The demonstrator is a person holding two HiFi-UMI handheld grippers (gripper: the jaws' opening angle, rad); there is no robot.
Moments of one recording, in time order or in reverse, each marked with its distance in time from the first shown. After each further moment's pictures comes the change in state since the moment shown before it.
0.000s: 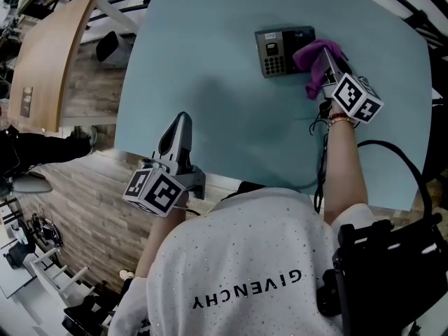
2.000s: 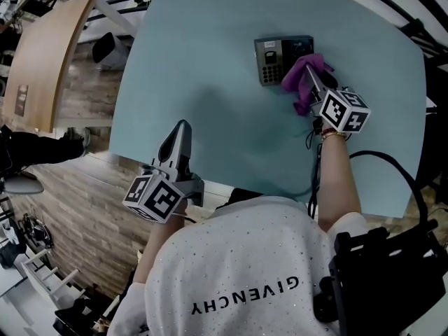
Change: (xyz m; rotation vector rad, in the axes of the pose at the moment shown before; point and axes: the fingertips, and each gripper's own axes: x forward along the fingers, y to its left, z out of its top) left arm -0.001 0.008 -0.013 -0.035 -0.005 0.008; right arm 0.004 0.033 -0.040 -0.152 0.140 0.127
